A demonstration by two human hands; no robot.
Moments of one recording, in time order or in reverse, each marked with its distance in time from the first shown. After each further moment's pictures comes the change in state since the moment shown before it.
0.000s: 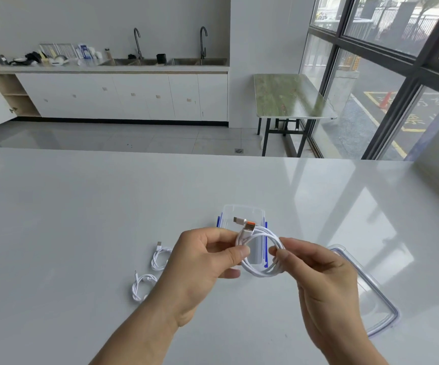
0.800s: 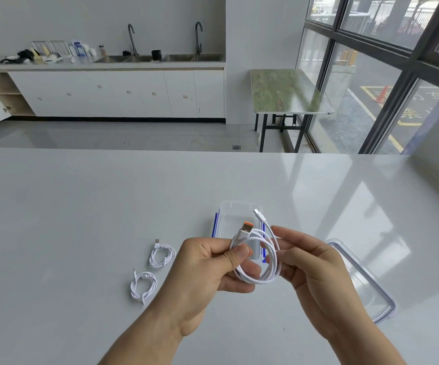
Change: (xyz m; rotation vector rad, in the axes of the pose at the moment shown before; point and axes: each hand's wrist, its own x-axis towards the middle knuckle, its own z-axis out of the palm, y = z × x) left_hand -0.009 -0.006 0.012 -0.112 -0.035 -0.069; right_hand 0.009 -0.008 -0.008 -0.028 -0.143 0.220
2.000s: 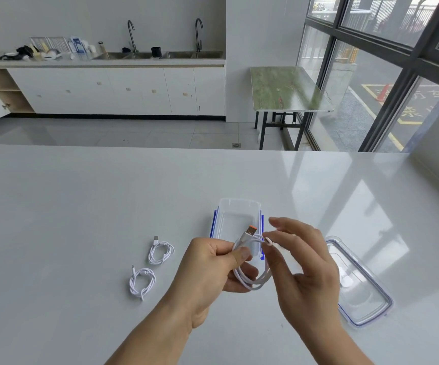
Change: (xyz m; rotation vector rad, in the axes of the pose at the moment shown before) left_hand 0.015 -0.017 0.006 0.077 0.074 -0.094; right_hand -0.003 0.027 0.010 -0.820 0.248 -0.866
